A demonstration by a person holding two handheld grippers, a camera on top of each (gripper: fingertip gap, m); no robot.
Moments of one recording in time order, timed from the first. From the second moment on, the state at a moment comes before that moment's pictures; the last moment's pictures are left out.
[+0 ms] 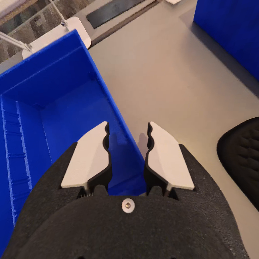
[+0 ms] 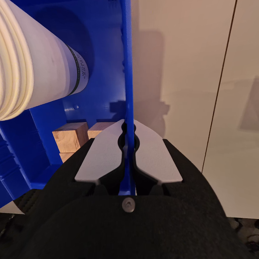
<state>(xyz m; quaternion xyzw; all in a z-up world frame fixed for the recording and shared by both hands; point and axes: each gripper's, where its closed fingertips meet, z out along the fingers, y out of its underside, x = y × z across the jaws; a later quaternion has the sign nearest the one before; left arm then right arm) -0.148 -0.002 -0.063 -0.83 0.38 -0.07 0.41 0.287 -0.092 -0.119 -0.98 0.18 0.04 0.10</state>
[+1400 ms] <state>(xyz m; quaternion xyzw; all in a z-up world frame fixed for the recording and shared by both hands) -0.505 -0.068 -0.007 -0.81 0.13 -0.21 0.54 0.159 -0.083 0.045 -0.97 0.18 0.08 0.12</state>
